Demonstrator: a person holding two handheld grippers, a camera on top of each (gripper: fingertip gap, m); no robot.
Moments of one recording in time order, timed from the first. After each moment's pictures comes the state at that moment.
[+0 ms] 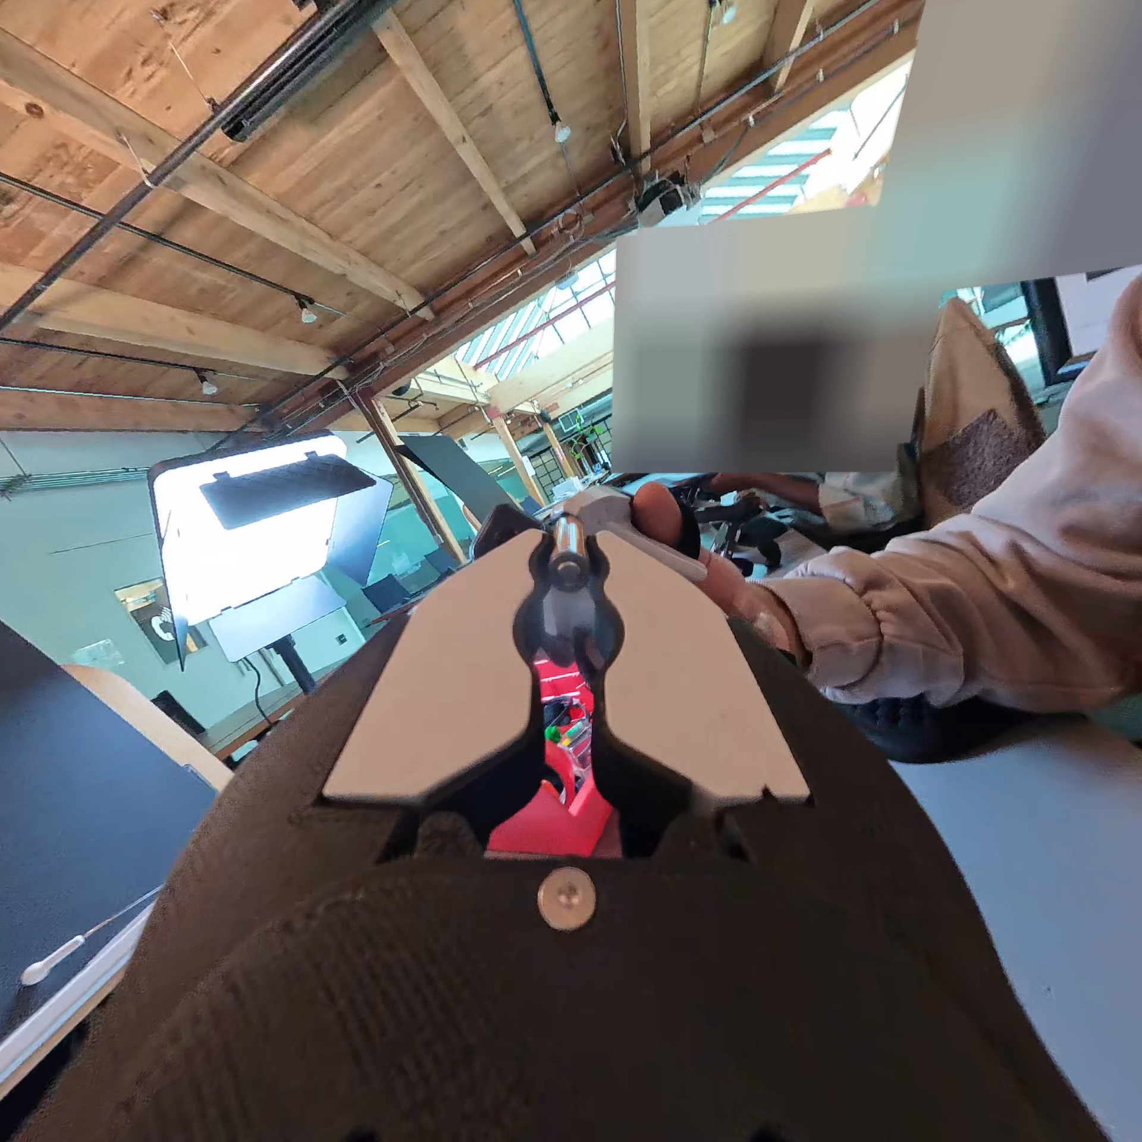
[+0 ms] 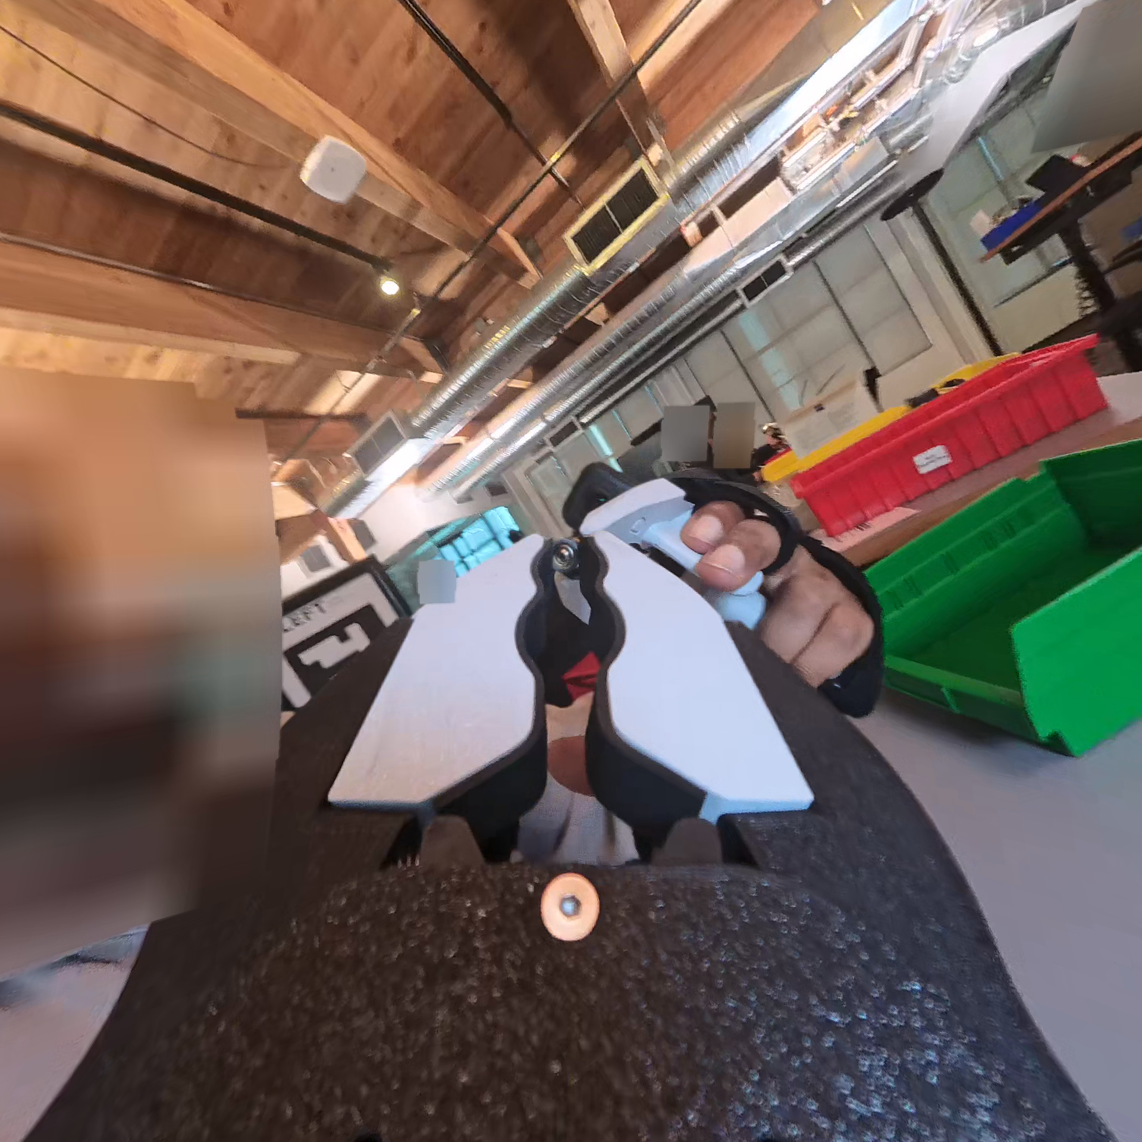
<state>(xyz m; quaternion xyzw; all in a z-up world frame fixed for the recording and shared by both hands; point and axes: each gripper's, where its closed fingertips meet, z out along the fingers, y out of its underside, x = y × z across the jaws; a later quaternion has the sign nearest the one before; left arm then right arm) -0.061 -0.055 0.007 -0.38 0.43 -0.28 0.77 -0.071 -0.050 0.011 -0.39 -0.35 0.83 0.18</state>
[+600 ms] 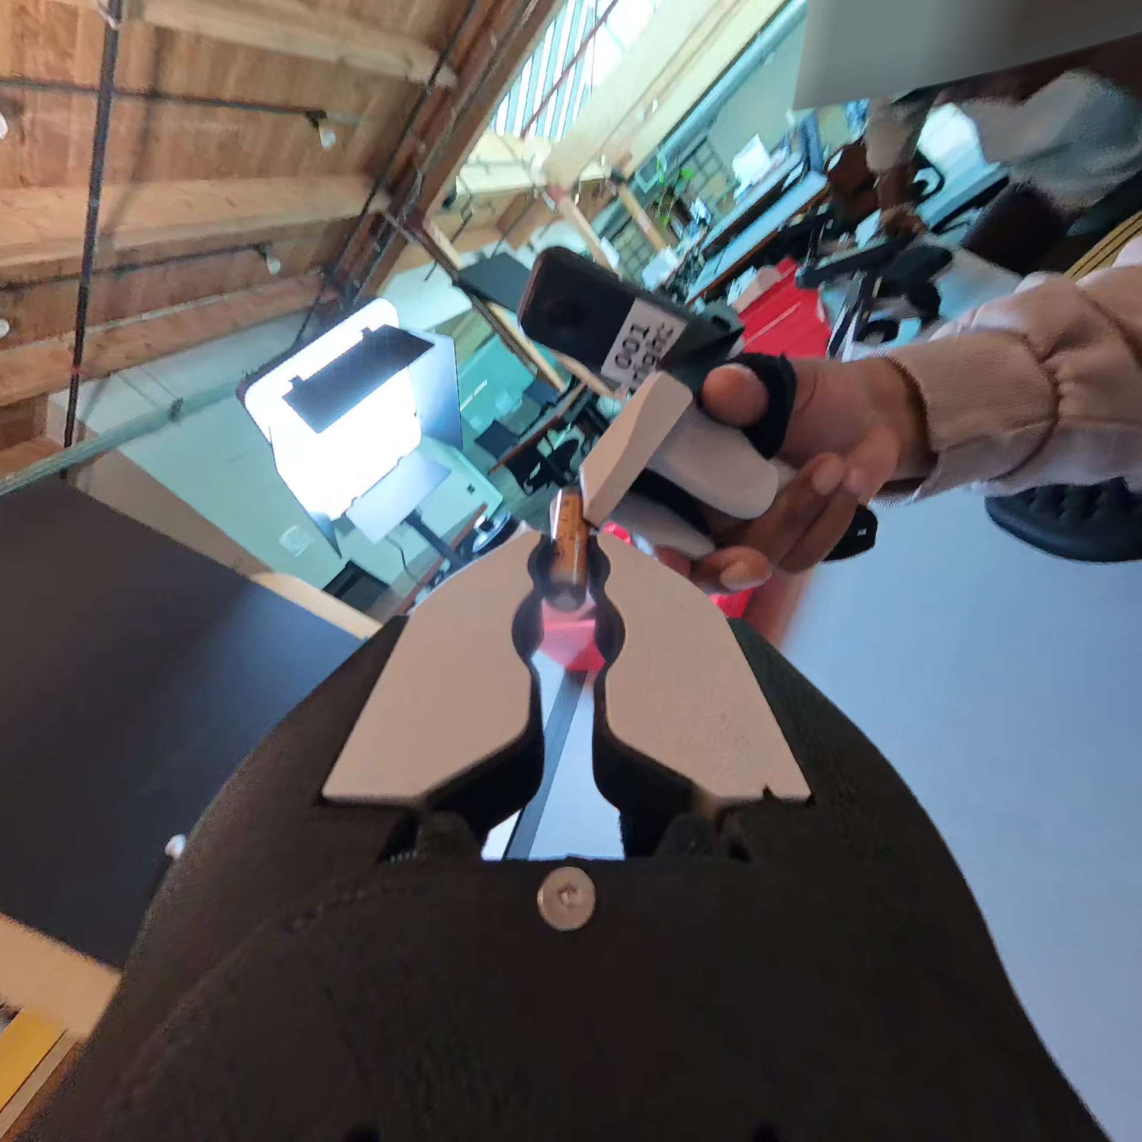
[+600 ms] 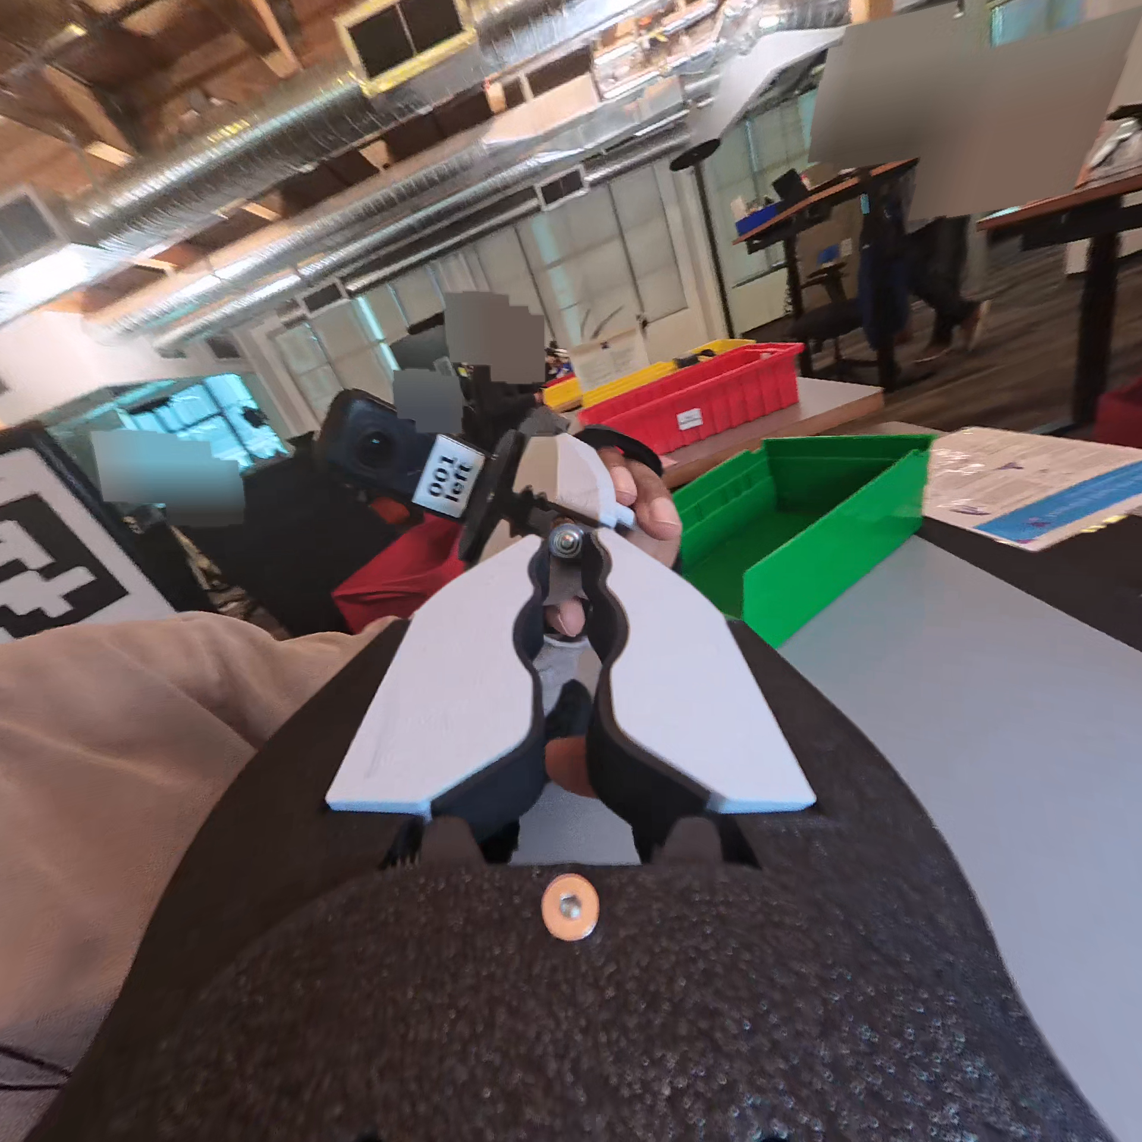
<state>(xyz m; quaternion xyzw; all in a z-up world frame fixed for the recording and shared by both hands) -0.067 -0.024 -0.015 -0.47 0.48 -0.06 0.74 -0.080 -0.036 -0.014 -0.49 -0.45 0.67 0.34</state>
